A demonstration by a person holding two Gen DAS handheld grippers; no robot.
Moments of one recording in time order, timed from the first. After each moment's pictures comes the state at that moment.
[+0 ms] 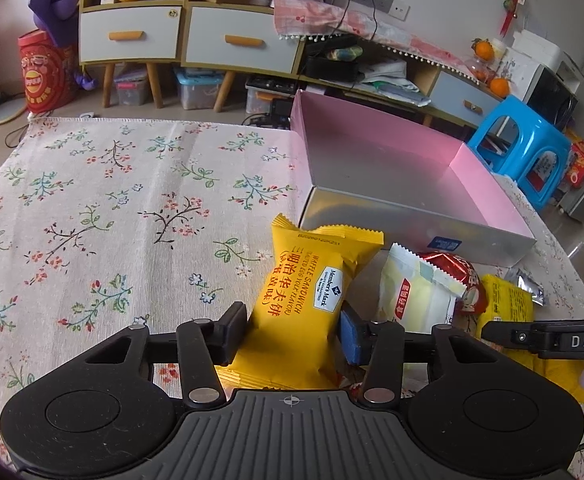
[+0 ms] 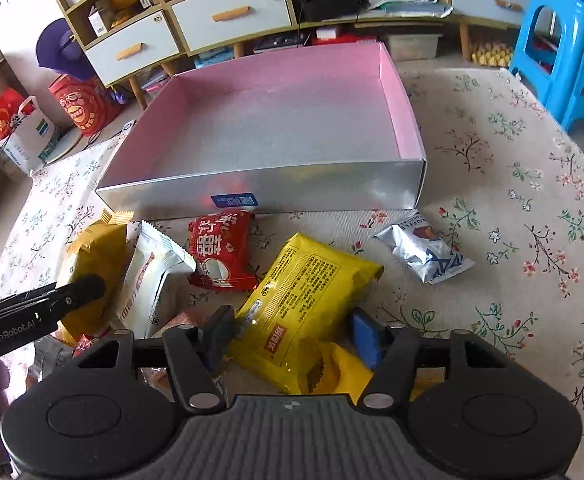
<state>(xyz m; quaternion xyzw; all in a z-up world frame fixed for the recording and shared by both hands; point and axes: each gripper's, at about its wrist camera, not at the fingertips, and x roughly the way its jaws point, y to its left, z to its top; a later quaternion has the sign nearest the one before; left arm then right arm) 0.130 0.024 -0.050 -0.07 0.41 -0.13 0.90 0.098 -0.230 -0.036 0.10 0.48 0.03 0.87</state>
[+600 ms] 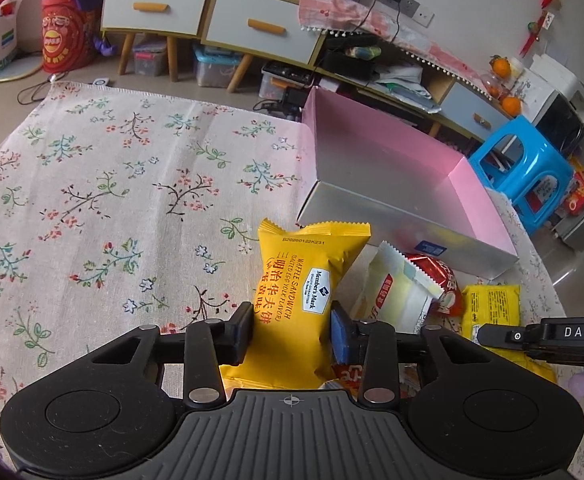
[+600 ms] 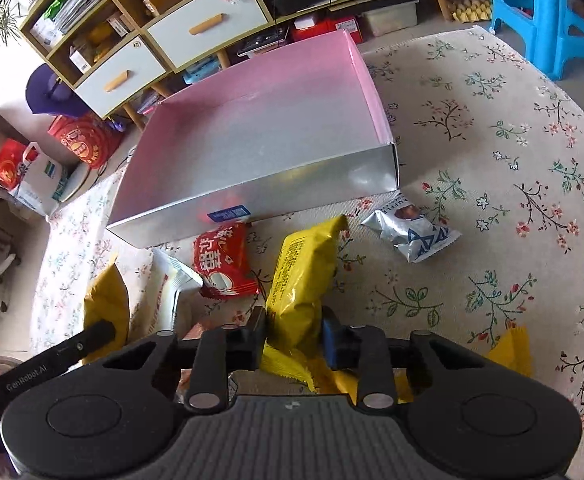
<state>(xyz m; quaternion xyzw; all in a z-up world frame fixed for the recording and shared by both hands) 0.120 0.035 -0.040 -0.12 0.43 -0.12 0.89 0.093 -0.263 -0.025 0.20 0.49 0.04 0.85</state>
